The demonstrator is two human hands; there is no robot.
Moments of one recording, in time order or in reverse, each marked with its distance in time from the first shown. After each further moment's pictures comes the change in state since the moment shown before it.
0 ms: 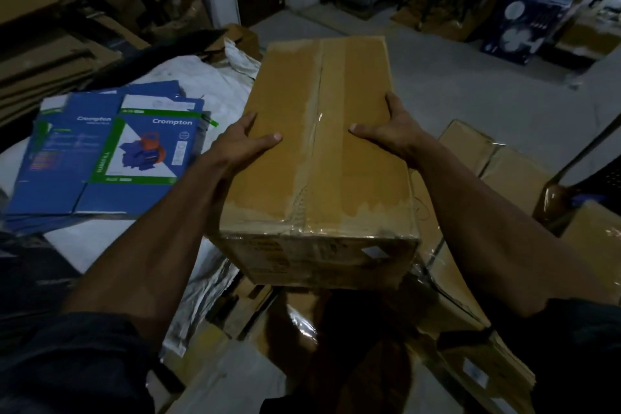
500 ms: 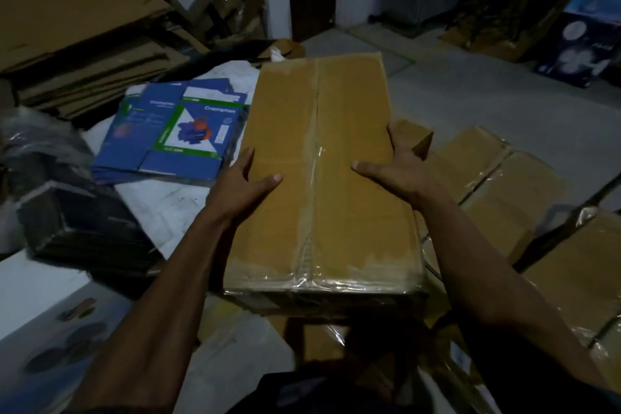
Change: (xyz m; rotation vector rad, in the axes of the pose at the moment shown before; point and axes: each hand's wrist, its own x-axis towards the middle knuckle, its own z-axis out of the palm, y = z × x) left_hand -0.210 -0.010 0.045 -0.068 0.236 -0.051; right_hand -0.141 0.047 -0.006 -0.004 -0.123 -0.132
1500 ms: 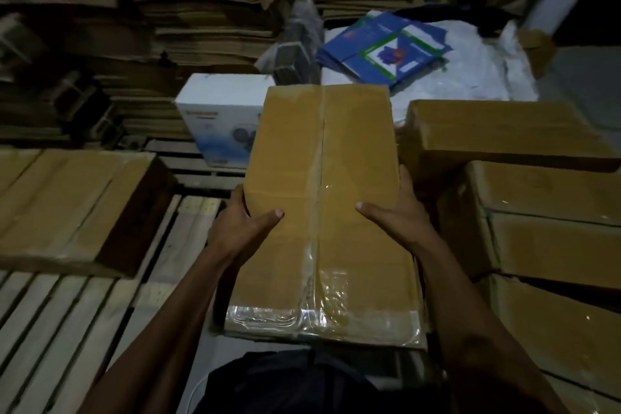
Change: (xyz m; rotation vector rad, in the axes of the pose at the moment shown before) left_hand -0.491 -0.047 0.125 -0.066 0.754 -0.544; right_hand -0.263 0.103 0.023 -0.024 -0.702 -0.330
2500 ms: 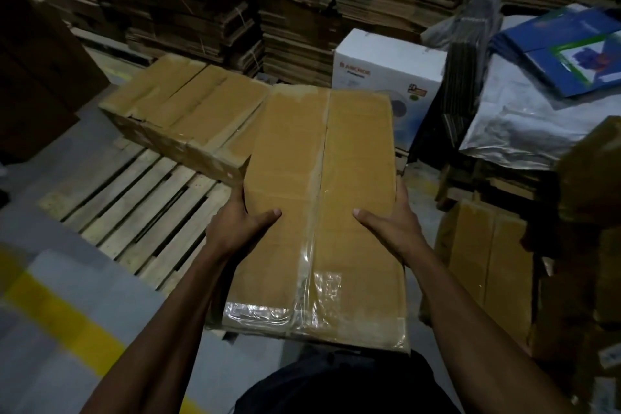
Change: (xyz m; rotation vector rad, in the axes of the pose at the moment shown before) left_hand -0.160 -0.254 -0.270 0.000 0.292 -0.228; right_hand -0.144 -0.067 0.348 -0.100 -0.314 -0.076
